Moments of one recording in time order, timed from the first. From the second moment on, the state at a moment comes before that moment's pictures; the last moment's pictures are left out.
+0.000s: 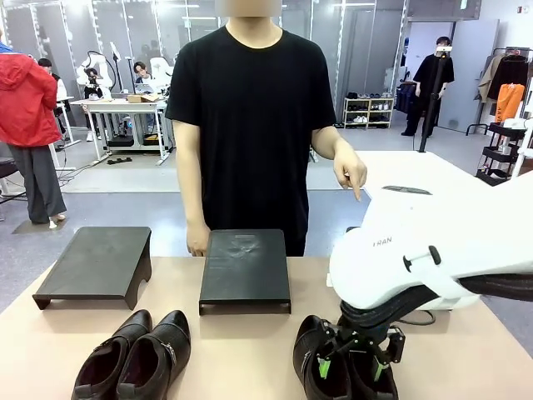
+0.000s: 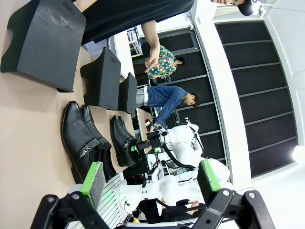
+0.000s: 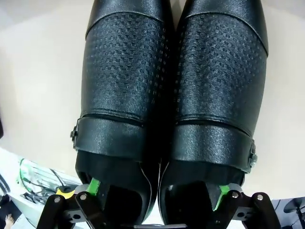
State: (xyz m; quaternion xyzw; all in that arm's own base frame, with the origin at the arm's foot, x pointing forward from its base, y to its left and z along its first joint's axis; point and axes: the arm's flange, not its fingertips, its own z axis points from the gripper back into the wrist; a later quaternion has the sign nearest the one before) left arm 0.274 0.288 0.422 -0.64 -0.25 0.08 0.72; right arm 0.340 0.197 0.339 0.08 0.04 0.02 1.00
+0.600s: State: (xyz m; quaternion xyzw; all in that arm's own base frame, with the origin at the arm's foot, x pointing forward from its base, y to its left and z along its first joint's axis) left arm 0.274 0.288 0.422 -0.64 -0.25 0.08 0.72; right arm 0.337 0.205 0.335 0.06 0.04 0.03 1.00
